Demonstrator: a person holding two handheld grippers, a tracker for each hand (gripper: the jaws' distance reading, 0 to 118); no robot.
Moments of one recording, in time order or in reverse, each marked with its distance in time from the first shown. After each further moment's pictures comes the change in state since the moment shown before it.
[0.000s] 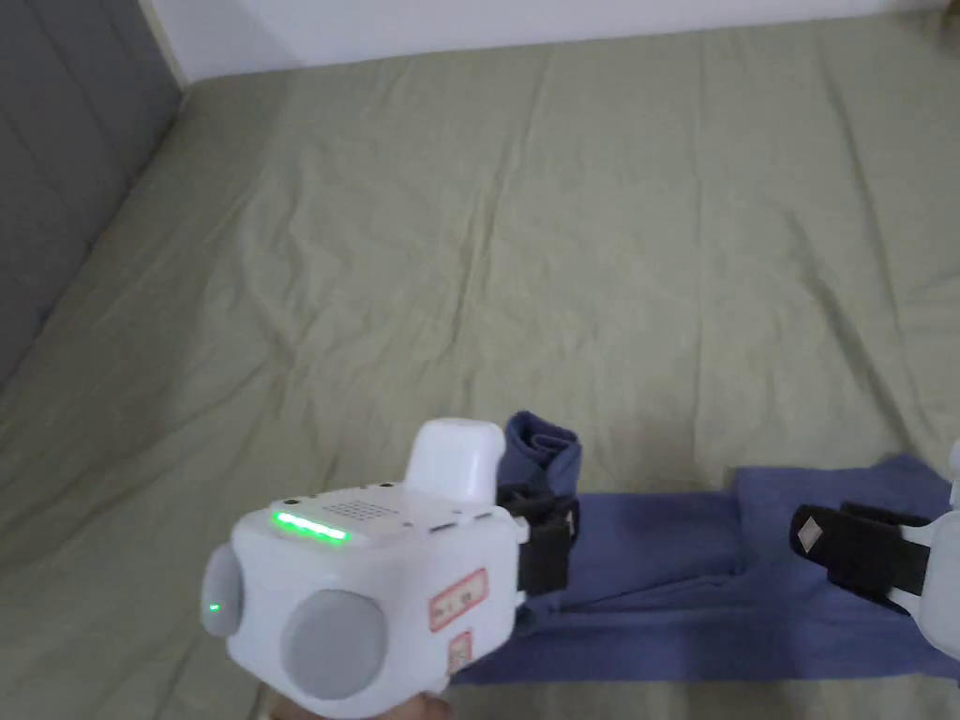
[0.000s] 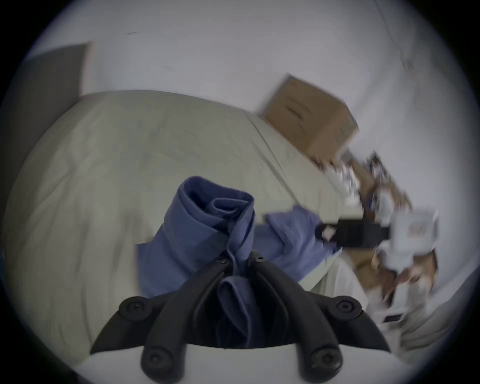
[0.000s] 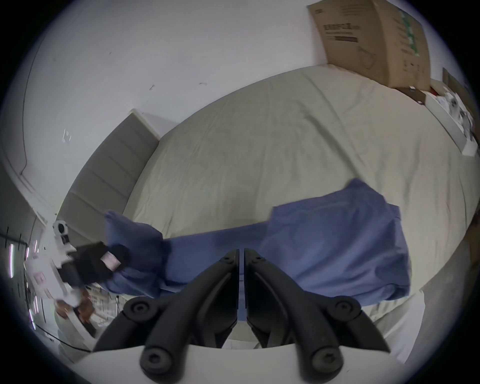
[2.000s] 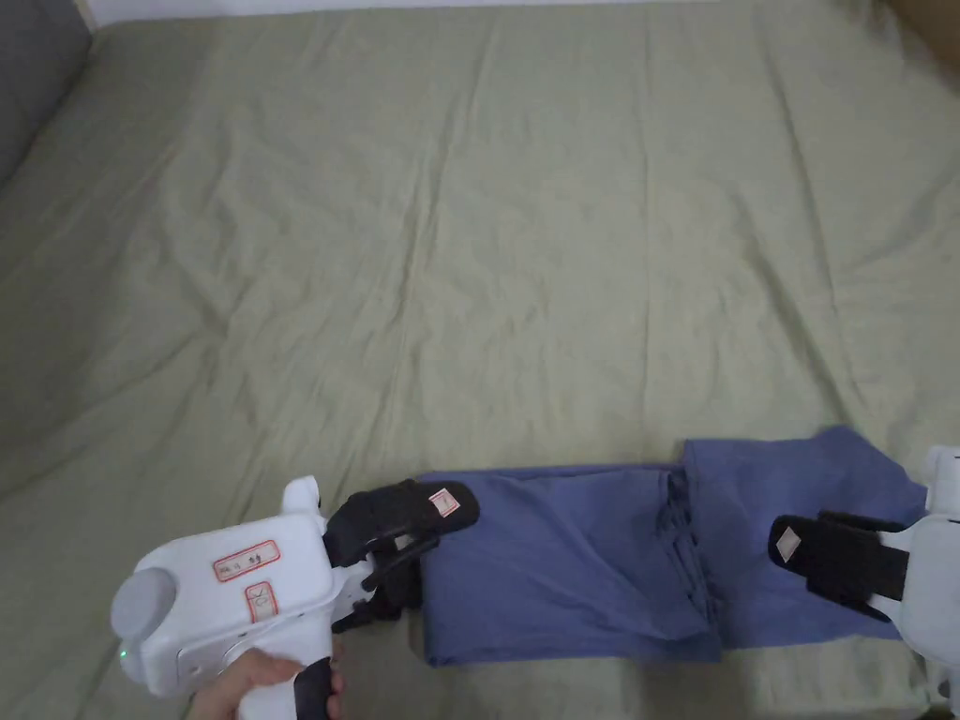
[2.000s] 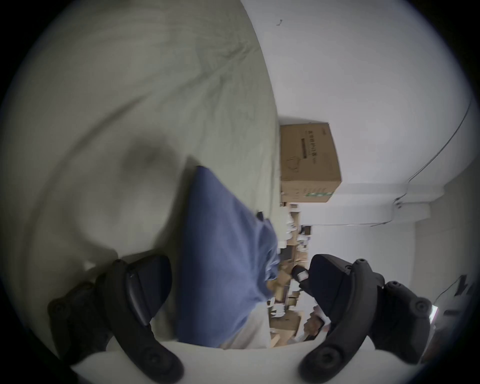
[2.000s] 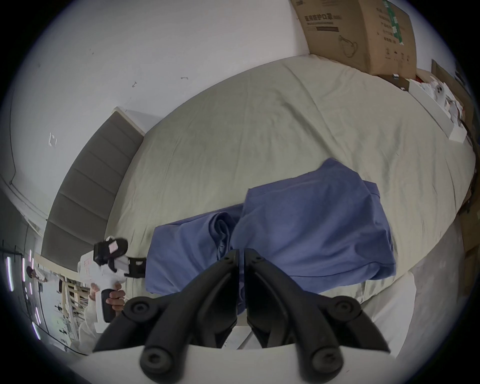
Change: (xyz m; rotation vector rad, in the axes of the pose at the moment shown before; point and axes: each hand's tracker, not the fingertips) left arm -0.173 -0.094 -0.046 0.041 -0.517 0.962; right arm -0.009 -0.009 0.004 -0.063 -0.075 0.002
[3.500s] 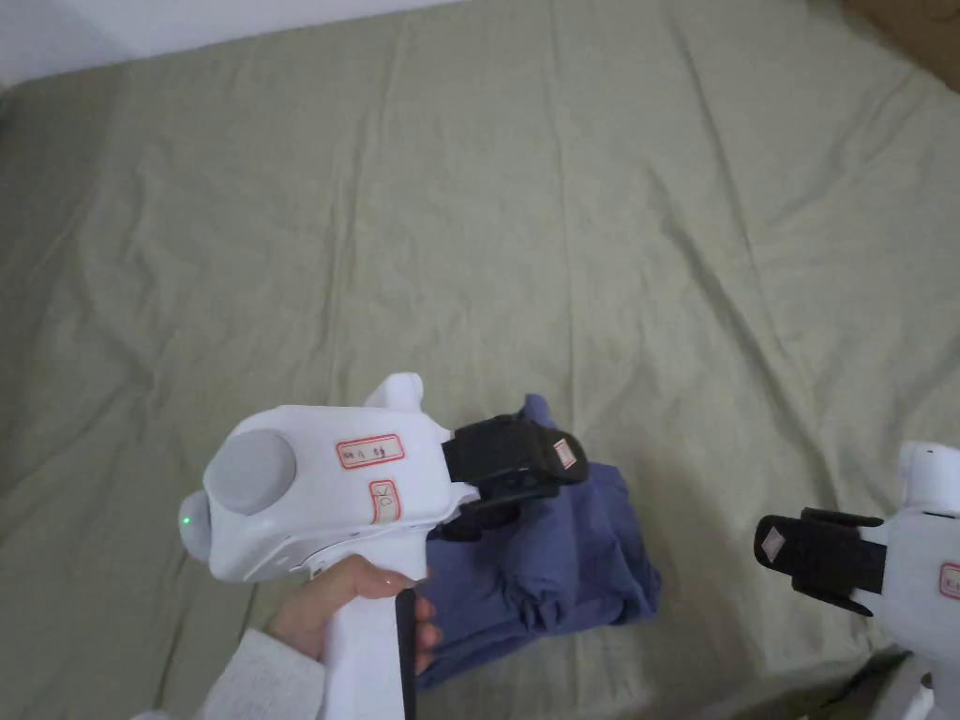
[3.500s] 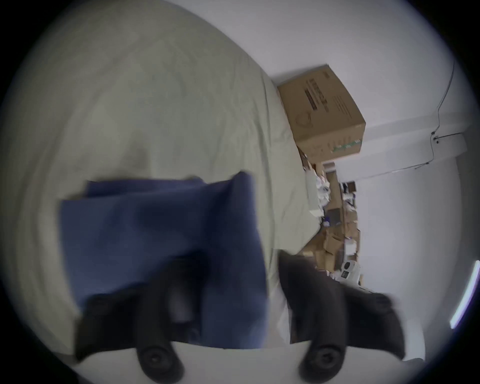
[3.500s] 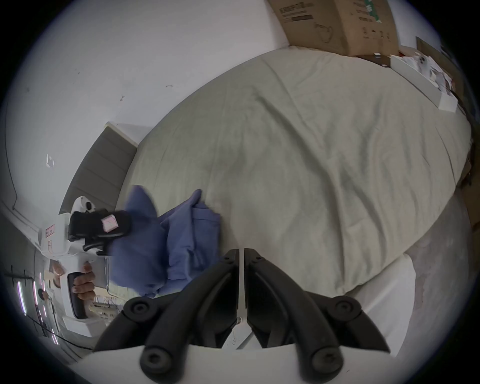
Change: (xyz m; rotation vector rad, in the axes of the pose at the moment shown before) left arm 0.148 -0.038 -0.115 -0.208 0.310 -0.330; right arm 0.068 -0.016 0.014 0.007 0.009 -0.146
